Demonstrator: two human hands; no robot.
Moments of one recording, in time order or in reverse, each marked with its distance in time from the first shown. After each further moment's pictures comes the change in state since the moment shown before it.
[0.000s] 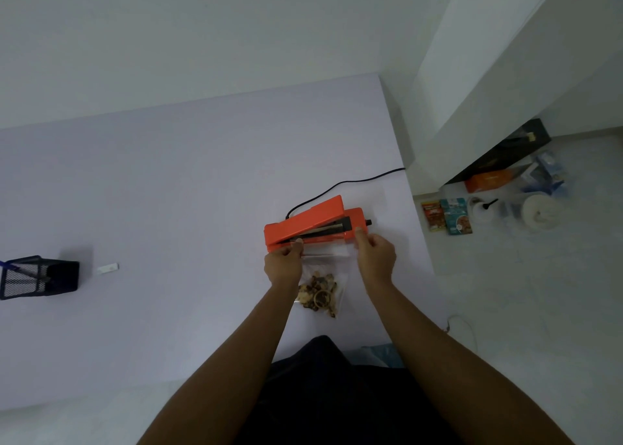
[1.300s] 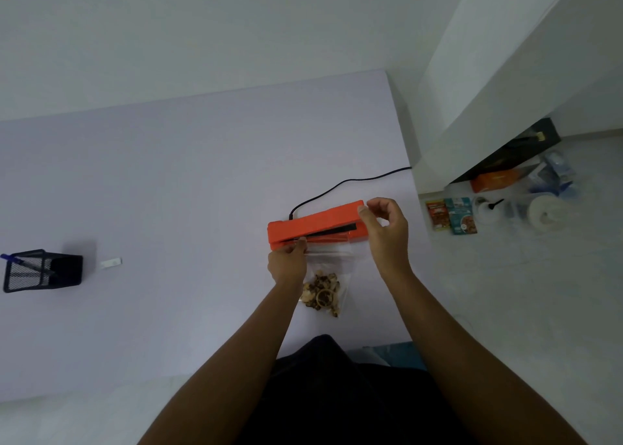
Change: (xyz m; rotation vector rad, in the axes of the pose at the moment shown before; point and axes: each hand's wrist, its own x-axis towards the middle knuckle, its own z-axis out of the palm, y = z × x) left_hand 0.008 -0.006 0.005 0.005 0.009 -0.016; right_hand -0.001 -0.053 -0.022 0.149 -0.119 -0.299
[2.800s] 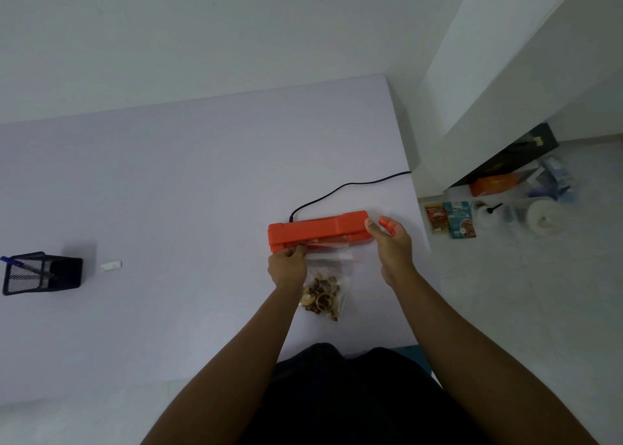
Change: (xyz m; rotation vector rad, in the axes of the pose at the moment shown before) left_hand 0.008 -0.007 -0.001 0.042 -0.001 0.042; right_hand 0.025 0.059 -0.009 0.116 0.029 0.431
